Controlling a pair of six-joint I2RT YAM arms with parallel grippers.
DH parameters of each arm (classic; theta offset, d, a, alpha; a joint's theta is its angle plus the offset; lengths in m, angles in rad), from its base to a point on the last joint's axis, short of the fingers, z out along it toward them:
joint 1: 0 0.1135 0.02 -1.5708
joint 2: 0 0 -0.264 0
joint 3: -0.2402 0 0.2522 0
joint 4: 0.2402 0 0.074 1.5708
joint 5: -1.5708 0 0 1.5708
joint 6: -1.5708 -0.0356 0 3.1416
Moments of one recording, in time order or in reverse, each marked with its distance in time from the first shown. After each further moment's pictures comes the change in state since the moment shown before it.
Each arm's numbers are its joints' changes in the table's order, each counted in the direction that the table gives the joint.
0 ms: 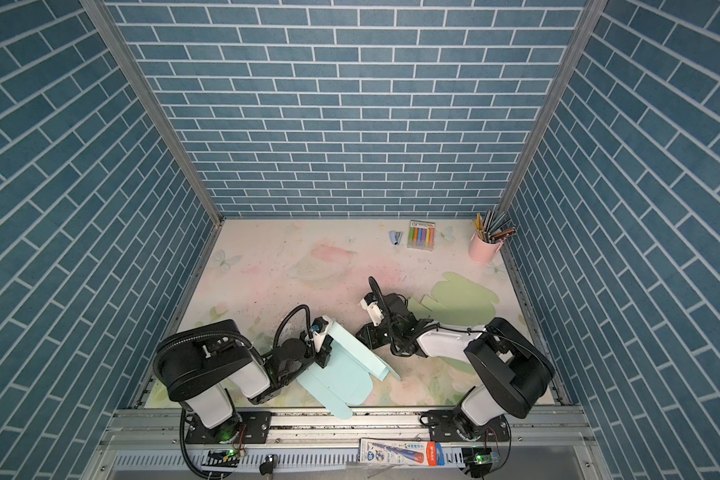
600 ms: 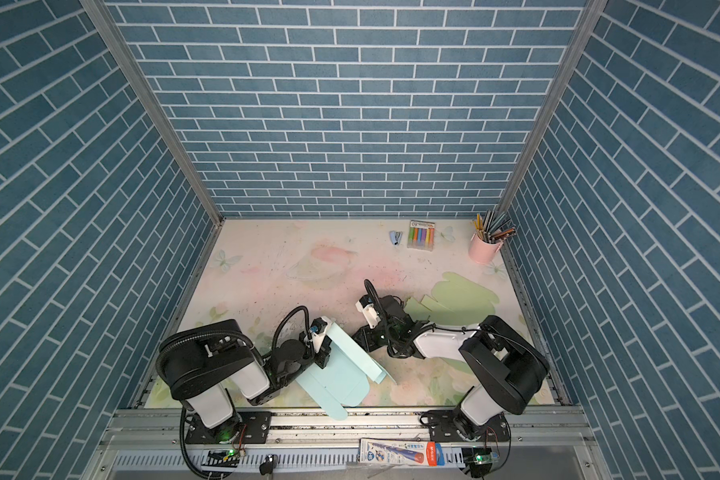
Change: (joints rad) left arm 0.001 0.014 0.012 -0.035 0.004 0.002; right arm 0.026 0.025 0.000 -0.045 0.018 -0.003
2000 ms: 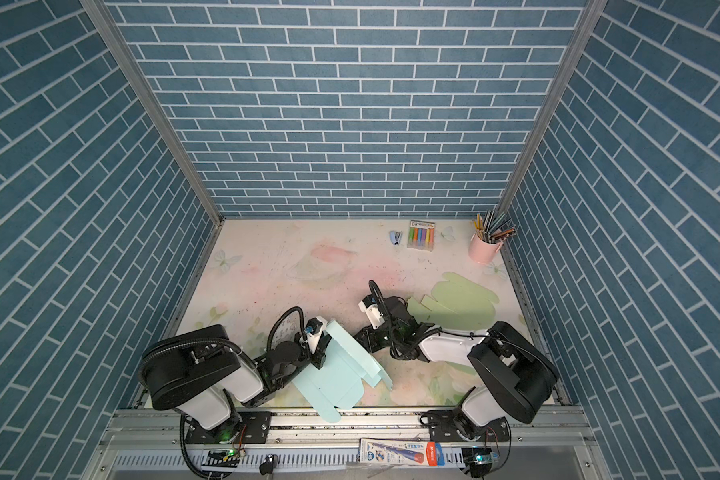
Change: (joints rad) left arm -0.010 -0.104 0.034 0.056 0.031 0.005; right arm -0.020 -0.061 0.039 -0.010 0.010 -0.019
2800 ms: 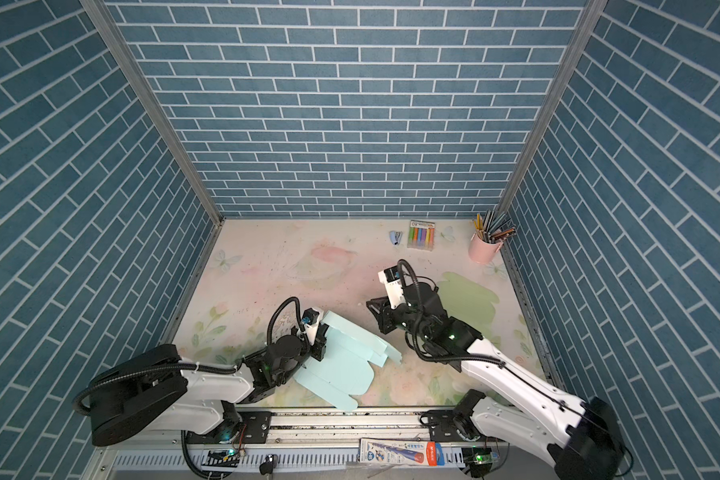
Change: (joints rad) left arm -0.029 -0.314 -0.099 0.432 0.158 0.100; right arm 0.003 -0.568 -0.179 0.391 -0.293 0.098
